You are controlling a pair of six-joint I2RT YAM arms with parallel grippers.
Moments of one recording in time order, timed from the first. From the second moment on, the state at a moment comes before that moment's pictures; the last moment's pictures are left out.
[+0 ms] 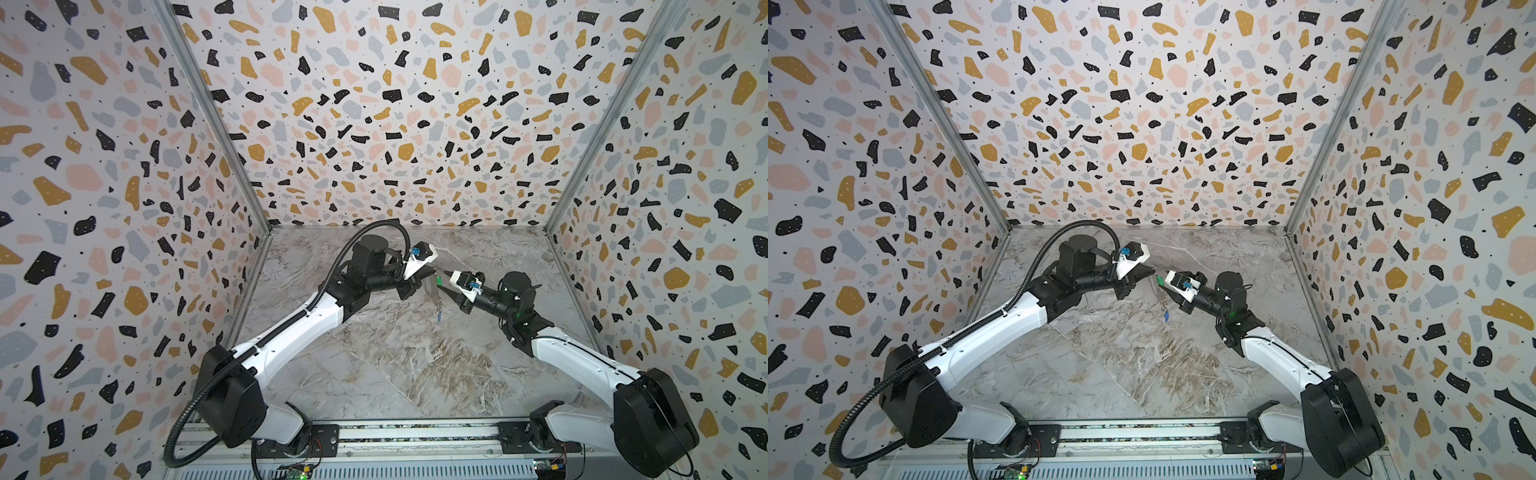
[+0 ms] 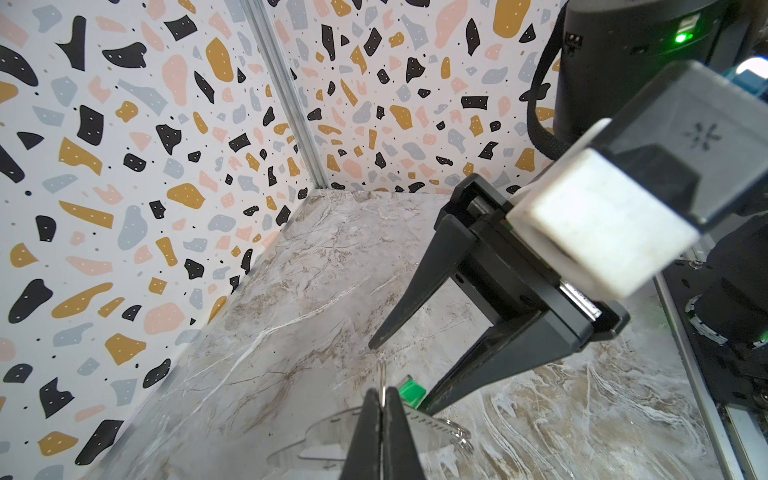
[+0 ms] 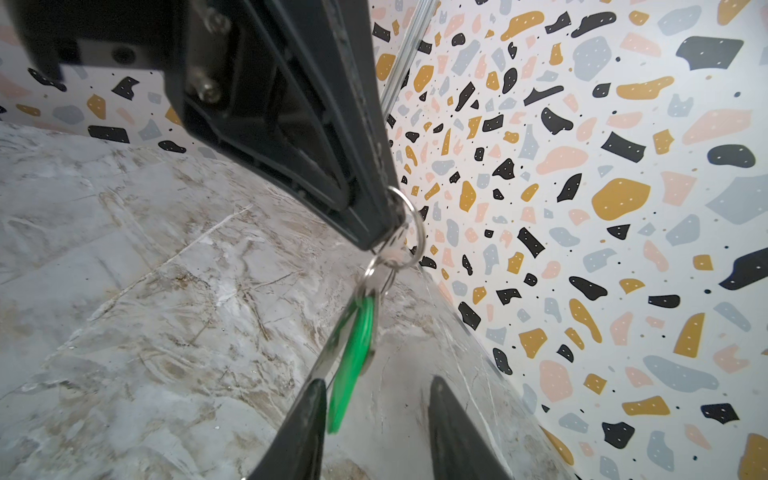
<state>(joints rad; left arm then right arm) -0.64 1.44 1.21 -0.10 0.53 0.37 0.46 1.23 0.66 0.47 -0.55 -0.52</state>
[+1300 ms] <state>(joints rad) -0.67 1.38 1.15 -0.06 0.40 0.38 0.52 1.24 0.69 0.50 -0.37 -0.56</state>
